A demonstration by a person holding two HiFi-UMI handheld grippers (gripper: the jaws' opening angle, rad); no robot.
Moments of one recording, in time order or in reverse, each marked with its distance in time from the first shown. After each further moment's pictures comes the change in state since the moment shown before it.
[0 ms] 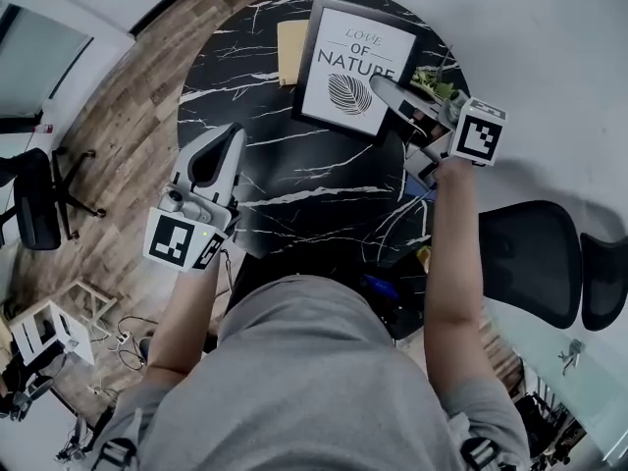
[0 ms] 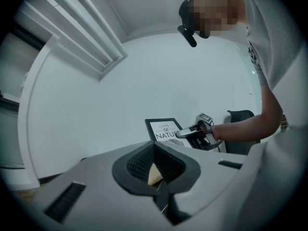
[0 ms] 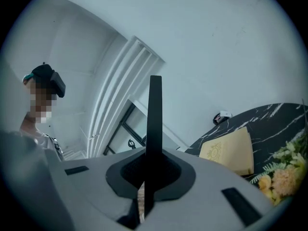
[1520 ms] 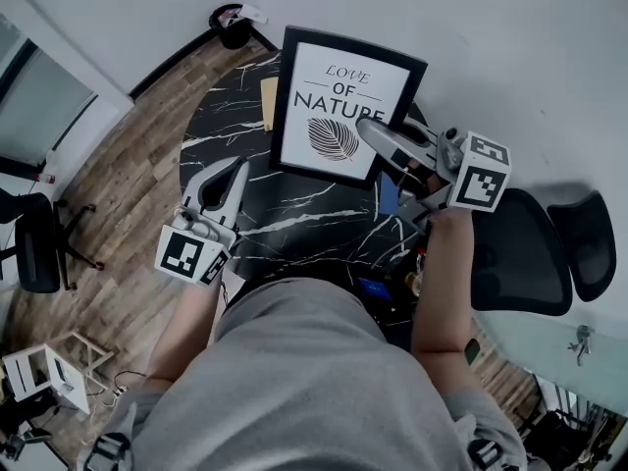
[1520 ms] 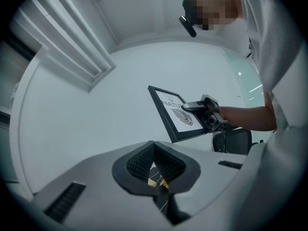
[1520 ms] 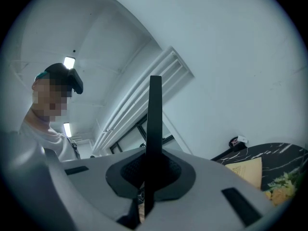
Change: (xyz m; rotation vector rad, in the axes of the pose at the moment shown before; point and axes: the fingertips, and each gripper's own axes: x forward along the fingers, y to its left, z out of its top) left arm -0.056 -0.056 0.050 0.085 -0.107 -0.086; right arm -0.049 0.212 0.017 -0.268 -0.084 0.113
